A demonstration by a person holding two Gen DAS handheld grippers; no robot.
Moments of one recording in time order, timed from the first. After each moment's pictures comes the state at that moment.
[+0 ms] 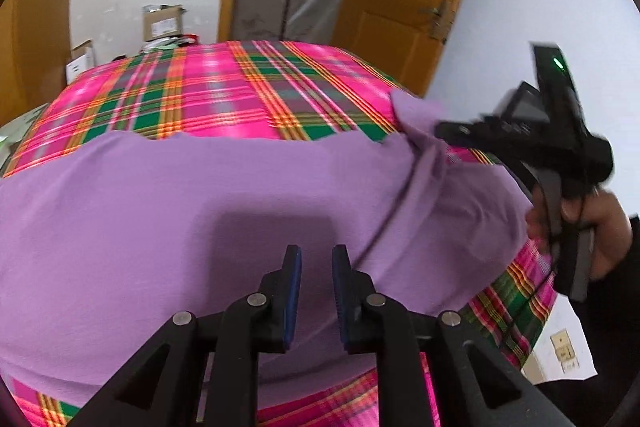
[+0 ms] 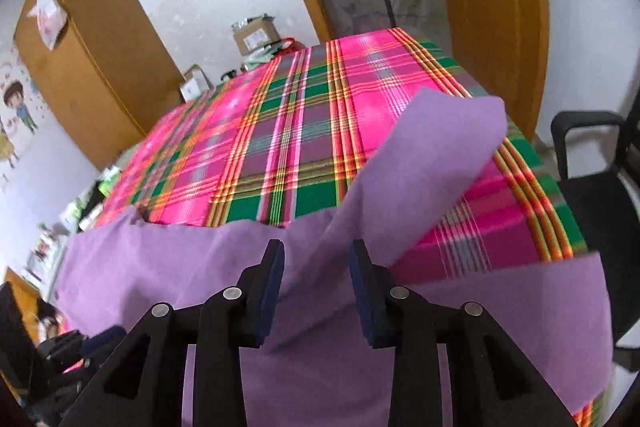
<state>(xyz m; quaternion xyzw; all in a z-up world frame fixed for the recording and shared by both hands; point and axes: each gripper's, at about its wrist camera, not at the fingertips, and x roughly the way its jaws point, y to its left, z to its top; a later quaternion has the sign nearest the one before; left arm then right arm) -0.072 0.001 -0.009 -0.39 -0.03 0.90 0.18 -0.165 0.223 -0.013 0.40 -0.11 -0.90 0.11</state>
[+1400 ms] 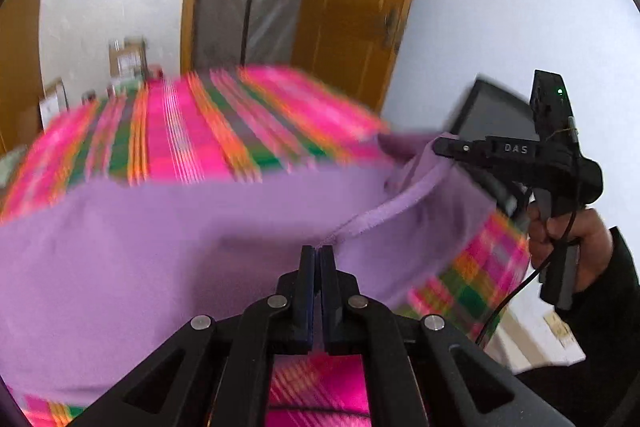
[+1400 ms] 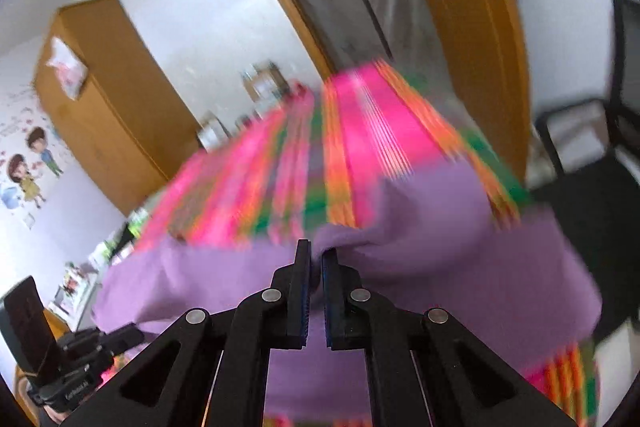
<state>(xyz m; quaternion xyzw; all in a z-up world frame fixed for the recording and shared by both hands) -0.042 0.021 0.003 -0.38 -0.01 0.89 0.24 -0.080 0.280 -0.013 0.35 -0.20 -0.91 0.12</state>
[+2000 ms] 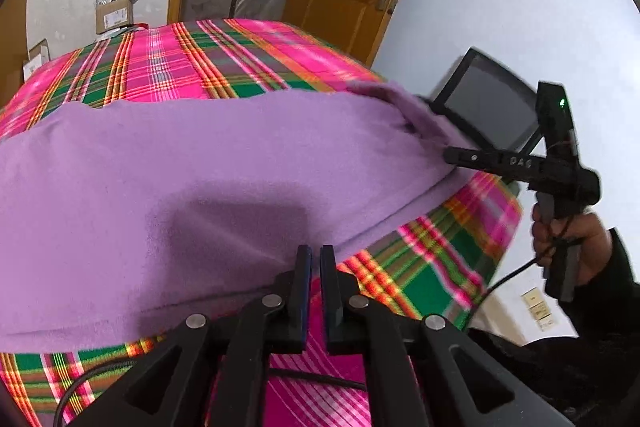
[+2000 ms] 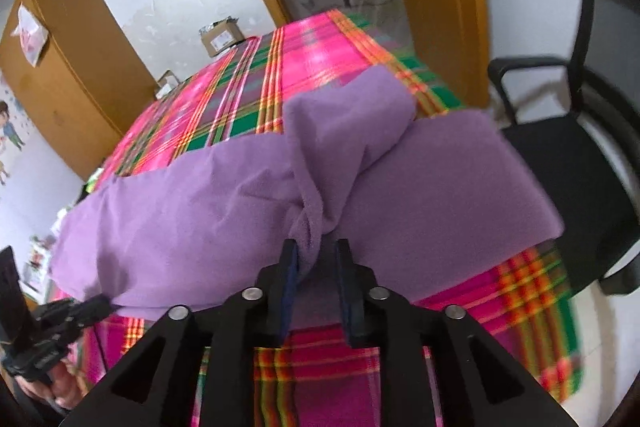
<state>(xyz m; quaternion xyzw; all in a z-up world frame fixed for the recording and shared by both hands) -0.029 0.018 -0.020 -0.41 -0.04 0.87 0.27 -0.046 0.291 -0.041 0.40 -0.14 -0.90 0.06</state>
